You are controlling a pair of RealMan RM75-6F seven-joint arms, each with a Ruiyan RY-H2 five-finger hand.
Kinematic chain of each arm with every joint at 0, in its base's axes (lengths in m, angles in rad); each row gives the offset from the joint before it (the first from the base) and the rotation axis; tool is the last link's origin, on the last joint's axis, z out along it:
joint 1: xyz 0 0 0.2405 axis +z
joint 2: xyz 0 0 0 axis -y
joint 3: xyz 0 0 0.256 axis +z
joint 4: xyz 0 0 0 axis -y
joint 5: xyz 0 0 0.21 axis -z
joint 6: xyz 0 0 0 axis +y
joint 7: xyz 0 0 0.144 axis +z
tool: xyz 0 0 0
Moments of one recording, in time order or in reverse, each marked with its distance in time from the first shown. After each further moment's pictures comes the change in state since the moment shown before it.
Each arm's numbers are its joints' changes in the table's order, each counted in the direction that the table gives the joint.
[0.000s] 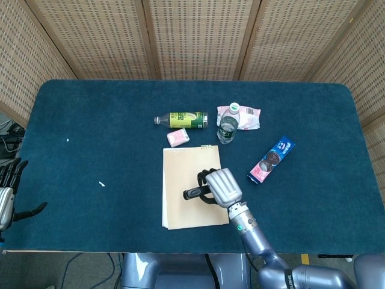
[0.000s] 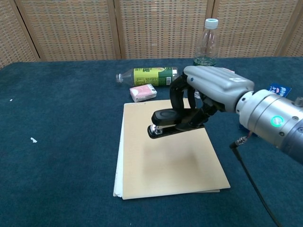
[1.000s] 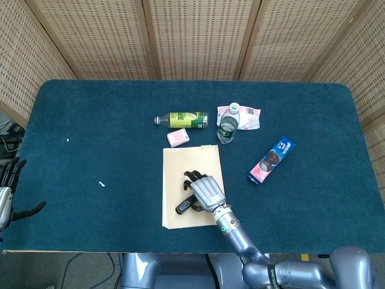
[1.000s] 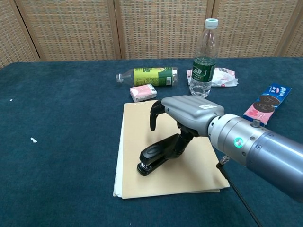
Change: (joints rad) left arm 0.002 -0.006 -0.003 0.001 0.000 0.006 -0.017; right arm 0.090 0.088 -0.023 -0.066 -0.179 -0.086 -0.100
